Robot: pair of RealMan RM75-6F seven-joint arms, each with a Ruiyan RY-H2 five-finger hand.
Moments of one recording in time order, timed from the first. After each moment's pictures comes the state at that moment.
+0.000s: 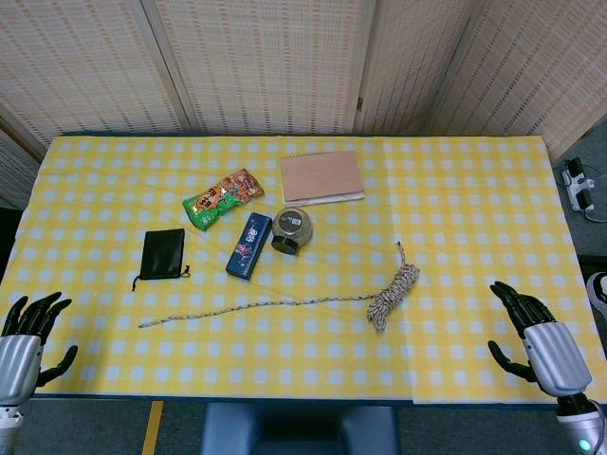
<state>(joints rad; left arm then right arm) -0.06 -1.20 0.00 -1.49 1.57 1.58 -0.02 0.08 -1.06 -0.06 -1.67 -1.67 1.53 0.16</state>
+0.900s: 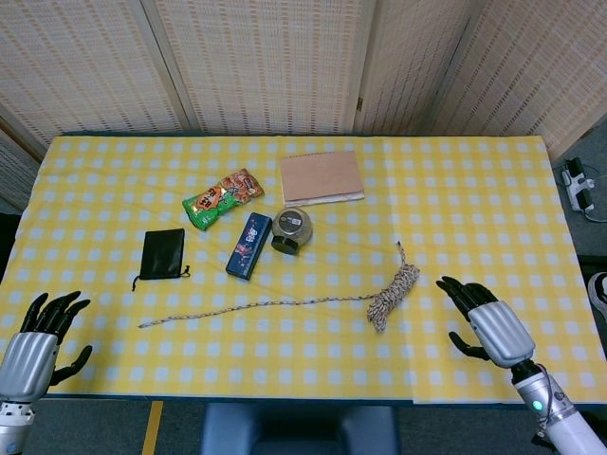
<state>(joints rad) -0.08 -1.19 0.01 -1.52 1.62 1.56 -0.01 0.26 -1.10 -0.01 -1.65 -1.64 1.22 0.08</state>
